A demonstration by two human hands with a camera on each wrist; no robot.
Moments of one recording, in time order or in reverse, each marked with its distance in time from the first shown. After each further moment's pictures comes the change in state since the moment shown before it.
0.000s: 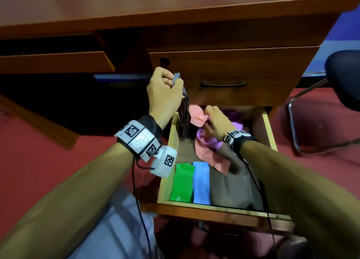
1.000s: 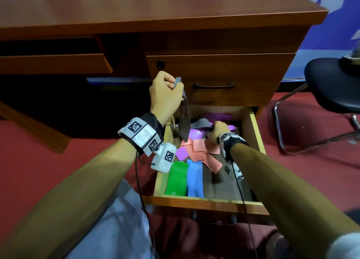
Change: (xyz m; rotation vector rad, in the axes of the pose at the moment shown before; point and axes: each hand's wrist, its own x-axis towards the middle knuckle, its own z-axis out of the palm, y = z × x) left_hand -0.006 -0.001 0.010 -0.004 -0.051 -0.032; right_hand -0.027 0.000 0.003 -0.033 -0.091 0.646
